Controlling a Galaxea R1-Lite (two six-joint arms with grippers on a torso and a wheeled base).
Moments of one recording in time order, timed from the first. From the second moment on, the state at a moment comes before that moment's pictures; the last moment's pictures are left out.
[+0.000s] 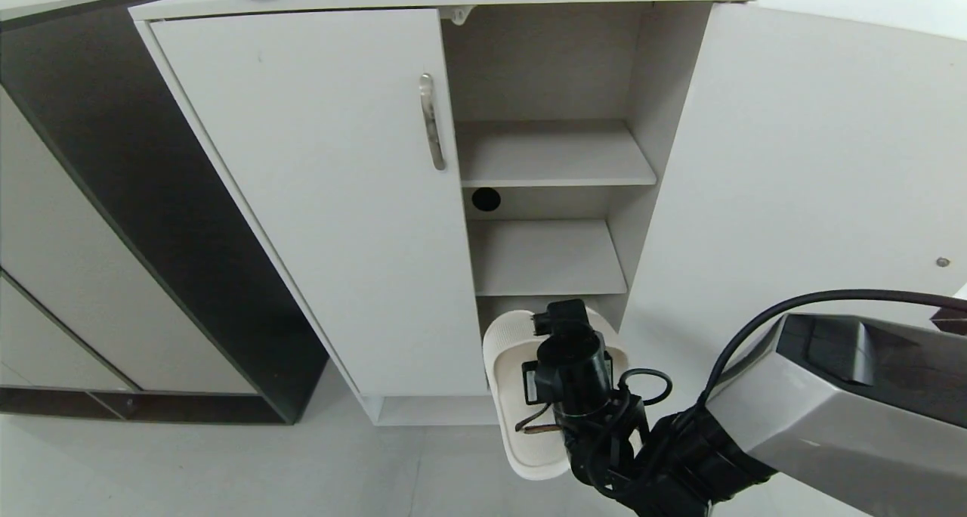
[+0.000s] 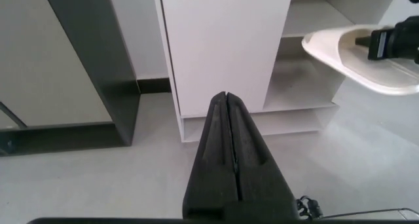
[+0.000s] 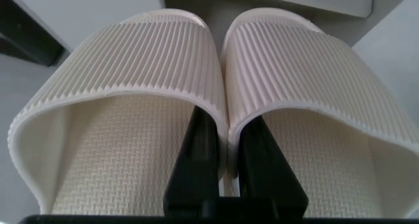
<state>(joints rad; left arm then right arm) 0.00 0.00 0.00 0.00 -0.05 0.02 0.88 2.24 -1.03 -0.93 -0.73 0.19</state>
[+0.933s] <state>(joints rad) 0.00 0.00 0.00 0.00 -0.05 0.02 0.81 2.33 -1.00 -1.34 -0.79 -0.02</state>
